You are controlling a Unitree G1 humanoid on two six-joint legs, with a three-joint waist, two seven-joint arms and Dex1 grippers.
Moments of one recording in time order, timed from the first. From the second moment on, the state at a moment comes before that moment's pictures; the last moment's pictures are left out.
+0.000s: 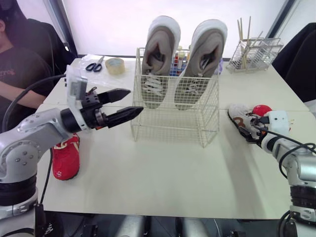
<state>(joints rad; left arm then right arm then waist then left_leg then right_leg) -0.48 0.75 0.29 -0.45 -1.12 0.88 -0.64 -0.31 -0.66 -0.32 0.04 0.31 0.78 0.29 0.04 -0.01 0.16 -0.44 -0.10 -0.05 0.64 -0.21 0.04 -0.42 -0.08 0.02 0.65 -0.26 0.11</state>
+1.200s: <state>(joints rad) -0.80 0.78 0.30 -0.08 -1.22 1.05 -0.72 -1.07 -0.93 -0.16 -0.19 0.55 0.40 0.97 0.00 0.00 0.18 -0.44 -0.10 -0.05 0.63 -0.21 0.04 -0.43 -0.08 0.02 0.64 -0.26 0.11</state>
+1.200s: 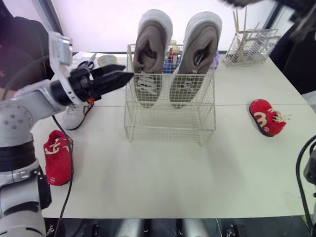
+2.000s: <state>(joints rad) -0.91 0.82 0.32 0.00 -1.36 1.25 -0.69 -1.12 -0.73 0.10 0.04 0.30 -0.11 1.29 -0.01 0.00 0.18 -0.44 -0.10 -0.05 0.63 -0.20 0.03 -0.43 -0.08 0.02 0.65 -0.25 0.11</state>
